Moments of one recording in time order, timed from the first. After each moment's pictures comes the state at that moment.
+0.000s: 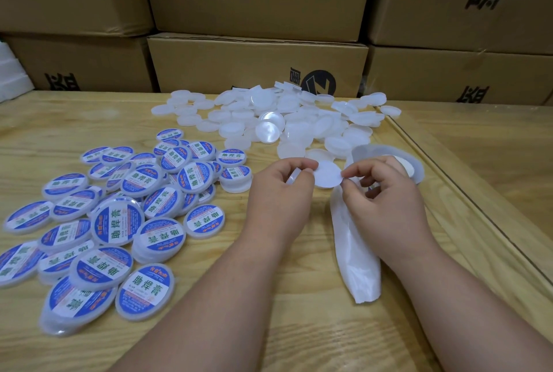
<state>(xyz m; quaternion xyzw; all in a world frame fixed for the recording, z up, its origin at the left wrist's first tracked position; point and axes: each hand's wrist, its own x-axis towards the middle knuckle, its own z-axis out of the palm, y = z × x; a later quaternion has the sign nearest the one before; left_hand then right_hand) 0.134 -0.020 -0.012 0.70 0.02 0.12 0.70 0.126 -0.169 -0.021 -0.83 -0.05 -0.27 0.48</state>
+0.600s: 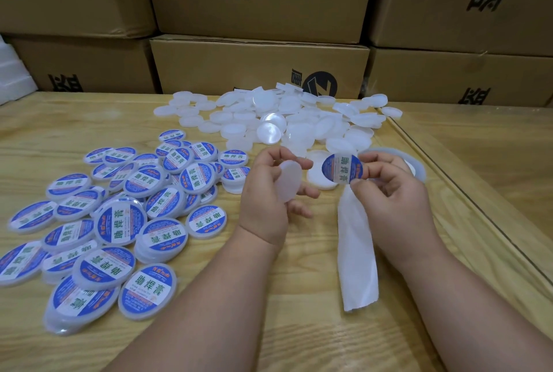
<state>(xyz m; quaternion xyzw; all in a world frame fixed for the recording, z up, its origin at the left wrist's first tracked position) 0.135 -0.007 -0.007 0.50 -0.03 0.03 0.86 0.119 -0.169 -0.012 -0.77 -0.03 -0.22 0.60</state>
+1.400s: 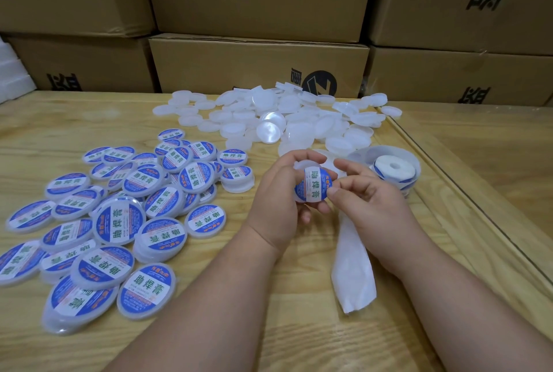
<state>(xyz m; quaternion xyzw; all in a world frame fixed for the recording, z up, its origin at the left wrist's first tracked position) 0.142 -0.014 -0.014 0.56 -0.11 -0.05 0.82 0.117 -0.161 -0.013 -0.78 -0.07 -0.07 0.62</state>
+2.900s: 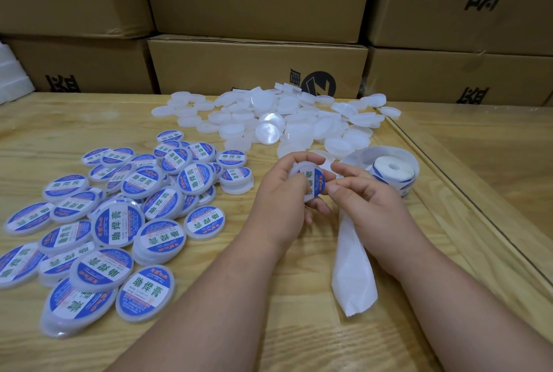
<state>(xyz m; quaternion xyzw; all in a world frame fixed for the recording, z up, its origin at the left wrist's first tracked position) 0.133 -0.017 -0.009 0.61 -0.08 -0.01 0.79 0.117 -0.159 -0.013 -0.76 -0.07 -0.08 0.64</state>
